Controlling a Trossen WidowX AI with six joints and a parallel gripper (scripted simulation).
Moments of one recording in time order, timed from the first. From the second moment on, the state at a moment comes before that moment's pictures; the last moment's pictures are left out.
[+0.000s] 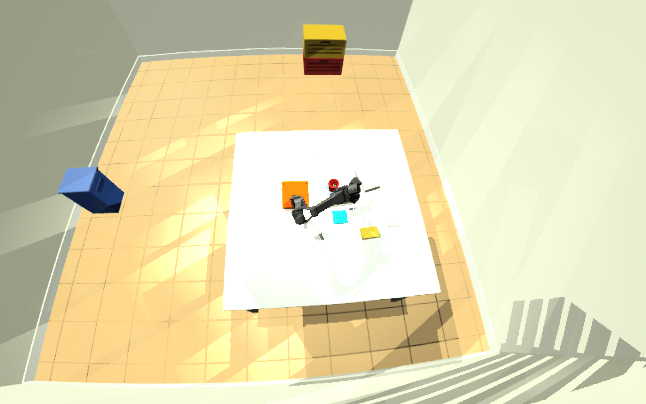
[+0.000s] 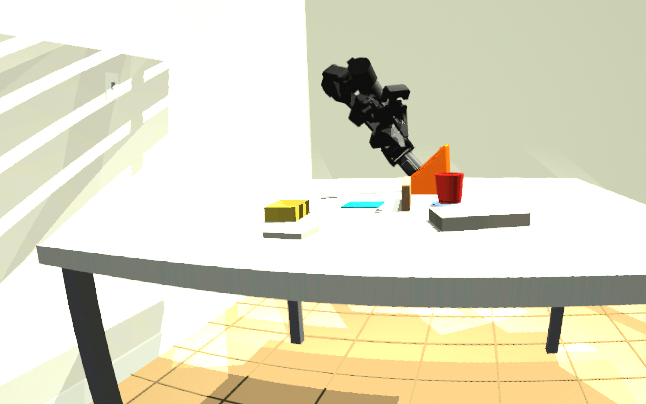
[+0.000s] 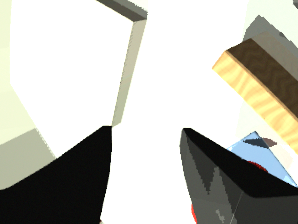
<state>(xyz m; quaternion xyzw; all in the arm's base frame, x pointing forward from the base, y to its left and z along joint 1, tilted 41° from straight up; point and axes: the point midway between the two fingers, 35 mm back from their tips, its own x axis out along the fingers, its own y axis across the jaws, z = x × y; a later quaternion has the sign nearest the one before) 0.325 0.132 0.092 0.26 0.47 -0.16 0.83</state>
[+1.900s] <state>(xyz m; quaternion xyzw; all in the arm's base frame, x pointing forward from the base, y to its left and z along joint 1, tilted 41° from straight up) 0.212 0.128 -0.045 0.09 0.46 -0.48 0.74</state>
